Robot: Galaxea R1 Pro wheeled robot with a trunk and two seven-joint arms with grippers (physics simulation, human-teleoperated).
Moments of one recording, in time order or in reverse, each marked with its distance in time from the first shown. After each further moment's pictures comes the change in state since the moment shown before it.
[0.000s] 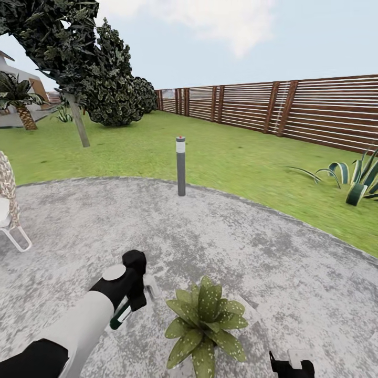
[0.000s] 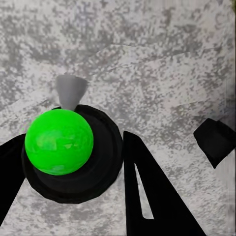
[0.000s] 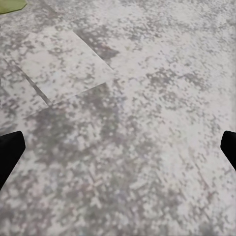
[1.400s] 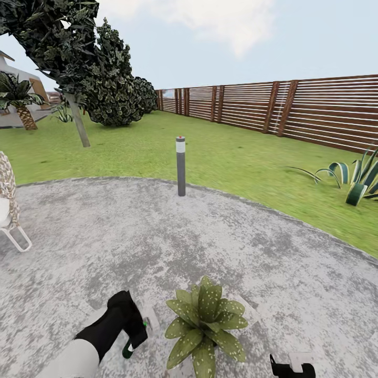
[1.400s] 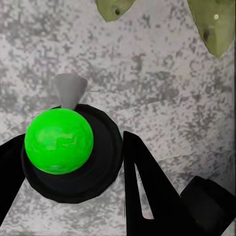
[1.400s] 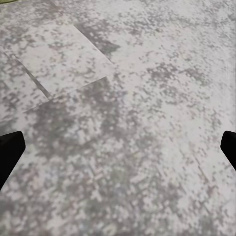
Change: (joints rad) left arm 0.248 0.031 0.104 -0.030 0.362 -0.224 0.395; right arm 0.011 0.000 0.000 0.000 0.000 0.000 0.001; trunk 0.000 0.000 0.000
